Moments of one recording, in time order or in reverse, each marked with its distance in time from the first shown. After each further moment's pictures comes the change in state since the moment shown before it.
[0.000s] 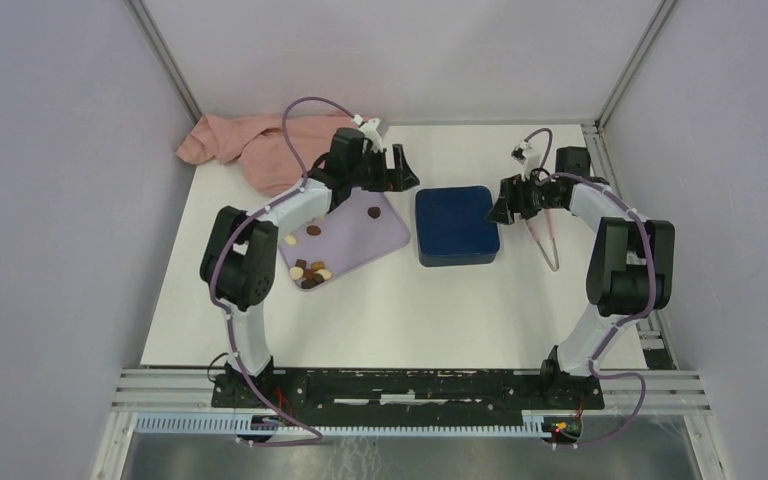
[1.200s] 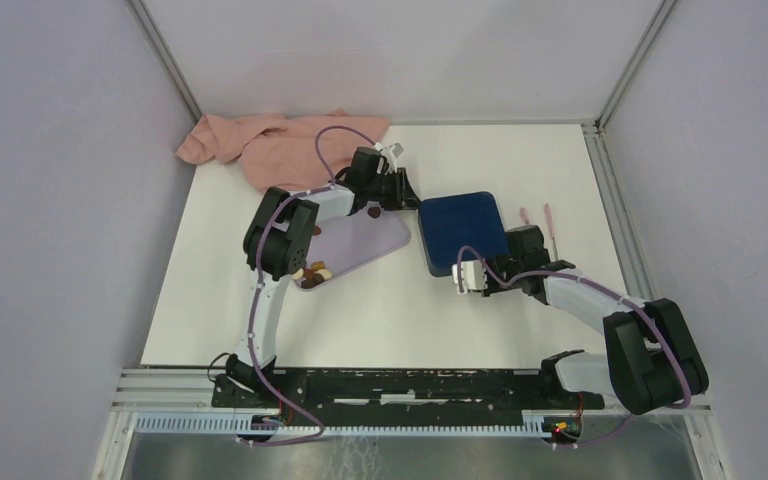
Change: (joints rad) left arm 0.032 0.409 0.208 0.107 0.240 -0.087; right arm 0.392 -0.507 -0.684 0.213 0.324 -1.060
